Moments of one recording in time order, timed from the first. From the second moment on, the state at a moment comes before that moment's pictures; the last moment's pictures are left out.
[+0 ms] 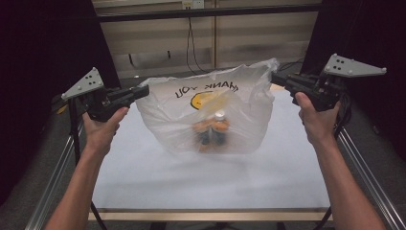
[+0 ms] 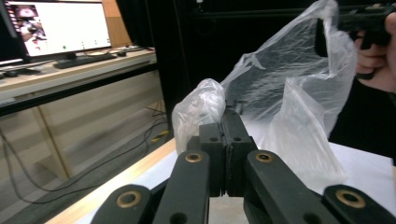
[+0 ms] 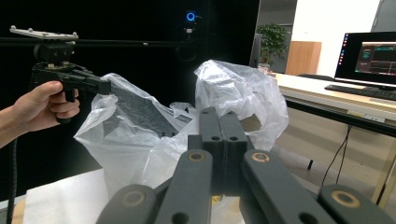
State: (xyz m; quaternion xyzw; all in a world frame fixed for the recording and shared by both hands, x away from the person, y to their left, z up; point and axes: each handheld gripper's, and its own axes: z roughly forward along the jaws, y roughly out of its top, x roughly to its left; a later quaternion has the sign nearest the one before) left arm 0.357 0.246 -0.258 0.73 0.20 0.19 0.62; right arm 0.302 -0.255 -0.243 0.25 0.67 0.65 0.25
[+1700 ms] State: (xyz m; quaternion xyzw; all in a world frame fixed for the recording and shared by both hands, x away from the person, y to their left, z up) left arm 0.397 0.256 -0.285 0.77 0.25 0.21 0.55; right arm 0.313 -0.306 -0.267 0.34 0.67 0.59 0.28
